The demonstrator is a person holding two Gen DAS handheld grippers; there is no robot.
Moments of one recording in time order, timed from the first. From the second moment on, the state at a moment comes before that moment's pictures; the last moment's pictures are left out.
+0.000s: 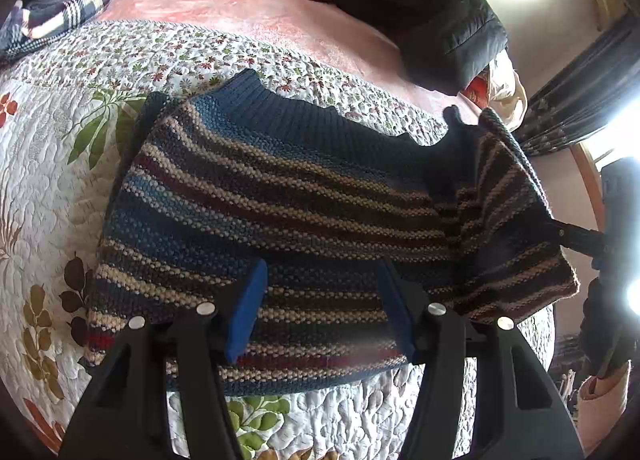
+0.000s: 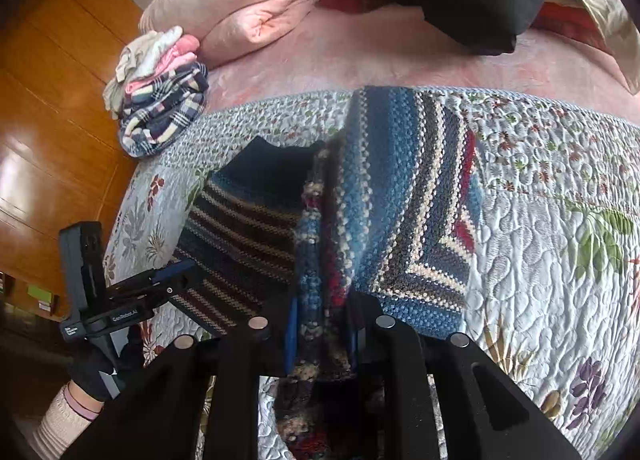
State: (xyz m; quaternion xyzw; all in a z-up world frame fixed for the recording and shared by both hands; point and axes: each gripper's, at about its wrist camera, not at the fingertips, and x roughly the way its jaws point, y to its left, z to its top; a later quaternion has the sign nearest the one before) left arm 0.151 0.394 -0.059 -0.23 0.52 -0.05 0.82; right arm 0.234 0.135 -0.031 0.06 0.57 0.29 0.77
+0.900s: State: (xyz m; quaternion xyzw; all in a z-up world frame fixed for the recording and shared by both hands) left arm 0.177 0.355 -0.070 -0.31 0.52 -0.12 0.78; right arm 0.233 0.151 -0.084 0.12 0.62 0.33 0.70
